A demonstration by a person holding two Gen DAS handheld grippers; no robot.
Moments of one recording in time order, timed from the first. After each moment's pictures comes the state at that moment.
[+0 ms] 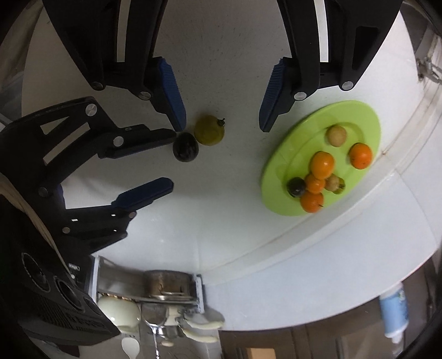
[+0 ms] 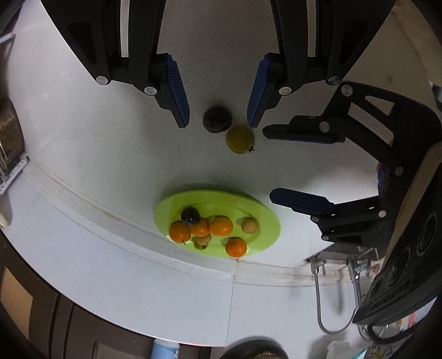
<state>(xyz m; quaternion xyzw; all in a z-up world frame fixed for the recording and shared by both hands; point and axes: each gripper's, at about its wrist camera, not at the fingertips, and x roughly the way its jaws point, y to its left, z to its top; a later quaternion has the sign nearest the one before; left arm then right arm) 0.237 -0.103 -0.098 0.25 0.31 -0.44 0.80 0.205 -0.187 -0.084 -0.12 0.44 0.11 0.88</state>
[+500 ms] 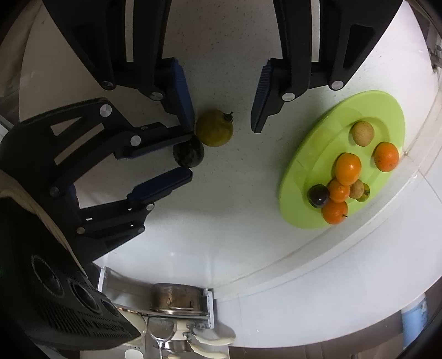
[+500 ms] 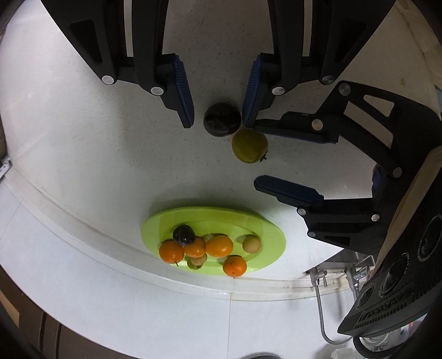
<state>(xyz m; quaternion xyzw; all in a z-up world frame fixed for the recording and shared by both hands) 0.253 -0.119 -0.117 0.25 0.35 -0.47 0.77 0.229 -0.197 -0.110 -0.09 0.46 0.15 0.87</state>
